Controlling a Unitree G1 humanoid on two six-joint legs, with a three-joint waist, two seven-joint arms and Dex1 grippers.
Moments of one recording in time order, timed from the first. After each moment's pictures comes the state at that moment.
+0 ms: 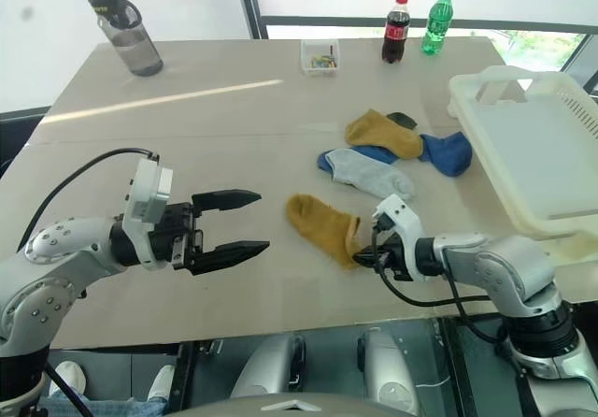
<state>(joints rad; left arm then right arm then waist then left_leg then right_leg) -0.10 0.84 0.23 -0.59 -0.89 0.69 -0.93 -0.33 -0.64 0.09 -0.43 0.74 1.29 0.58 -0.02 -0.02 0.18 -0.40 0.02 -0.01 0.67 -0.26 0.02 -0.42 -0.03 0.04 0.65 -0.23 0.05</state>
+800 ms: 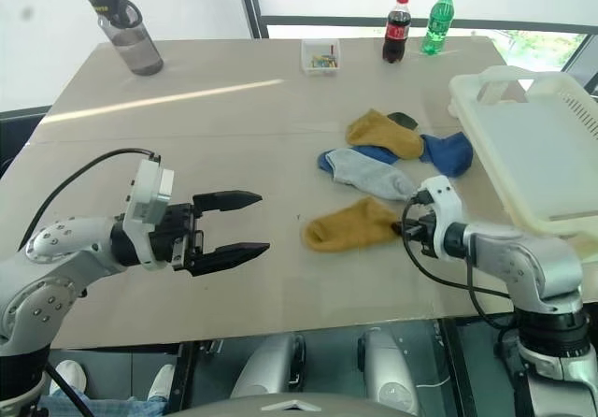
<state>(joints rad) -0.10 0.84 0.22 -0.59 -0.87 0.68 -0.95 -0.27 -0.52 -0.18 -0.41 0.68 1.38 0.41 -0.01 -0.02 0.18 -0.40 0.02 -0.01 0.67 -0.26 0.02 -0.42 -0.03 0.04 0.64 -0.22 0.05</state>
